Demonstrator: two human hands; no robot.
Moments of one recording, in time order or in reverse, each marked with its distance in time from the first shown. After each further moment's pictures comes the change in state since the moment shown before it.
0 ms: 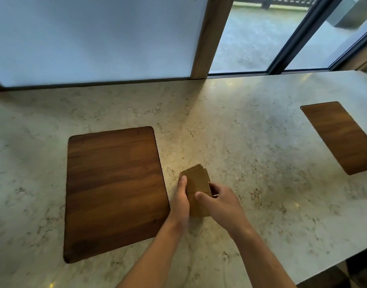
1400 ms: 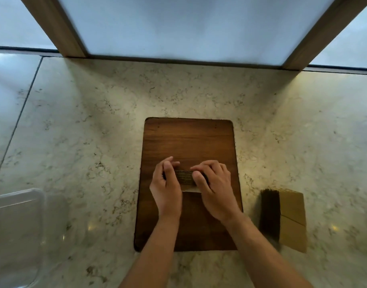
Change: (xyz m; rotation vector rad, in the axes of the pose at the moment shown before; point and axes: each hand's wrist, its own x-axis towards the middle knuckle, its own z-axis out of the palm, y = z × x) left_hand 0.011 0.095 -0.186 0.337 0.808 0.632; right_hand 0.075 -0.050 0.203 -0.323 -0.168 -0.619
